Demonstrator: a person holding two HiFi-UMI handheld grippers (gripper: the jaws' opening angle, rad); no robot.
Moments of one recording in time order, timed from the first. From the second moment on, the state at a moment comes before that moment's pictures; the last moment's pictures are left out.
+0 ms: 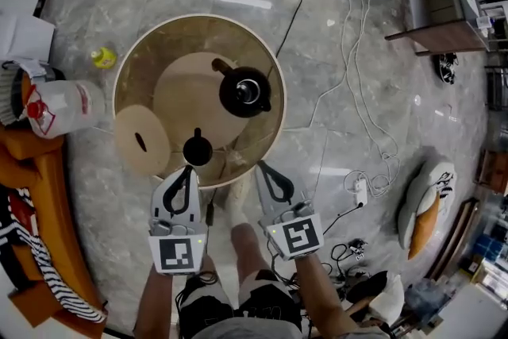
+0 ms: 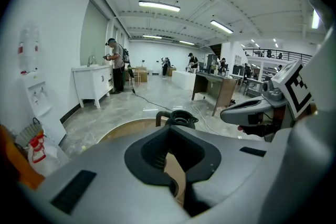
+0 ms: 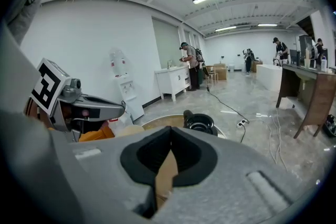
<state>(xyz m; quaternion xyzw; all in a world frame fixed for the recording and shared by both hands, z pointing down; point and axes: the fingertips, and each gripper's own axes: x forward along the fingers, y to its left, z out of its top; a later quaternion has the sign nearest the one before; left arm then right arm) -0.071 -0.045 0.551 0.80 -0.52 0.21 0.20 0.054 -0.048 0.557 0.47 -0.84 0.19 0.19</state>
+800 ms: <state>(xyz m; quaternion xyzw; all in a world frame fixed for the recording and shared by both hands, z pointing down) -0.078 -0.010 0.718 0.79 -0.50 0.24 0.27 0.044 -0.018 0.735 0.44 -0.83 0.24 0.24</state>
